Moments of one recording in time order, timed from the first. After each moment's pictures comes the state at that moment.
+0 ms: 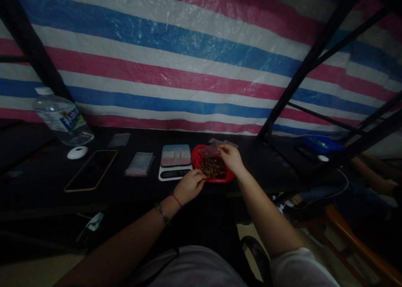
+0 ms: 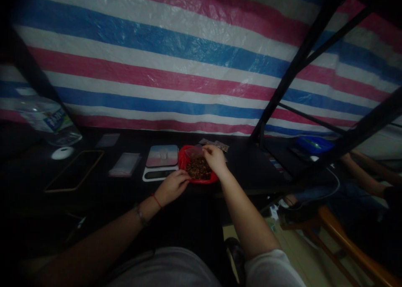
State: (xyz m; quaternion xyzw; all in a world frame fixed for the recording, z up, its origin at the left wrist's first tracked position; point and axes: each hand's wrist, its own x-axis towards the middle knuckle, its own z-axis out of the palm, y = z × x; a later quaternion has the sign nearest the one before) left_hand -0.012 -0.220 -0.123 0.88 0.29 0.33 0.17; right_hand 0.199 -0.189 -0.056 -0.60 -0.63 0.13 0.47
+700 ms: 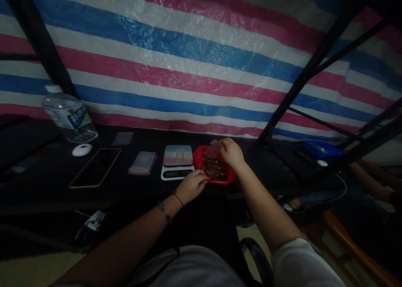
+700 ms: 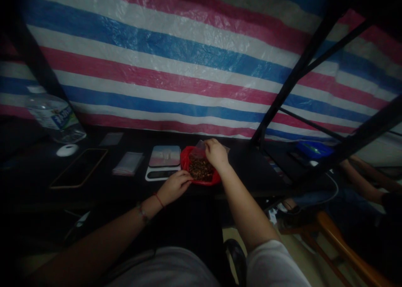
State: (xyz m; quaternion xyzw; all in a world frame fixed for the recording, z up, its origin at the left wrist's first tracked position) left_hand -0.012 -0.218 -0.125 0.88 0.27 0.35 0.18; right_hand 0.193 -0.181 -0.024 -0.62 -0.74 -0.08 0.25
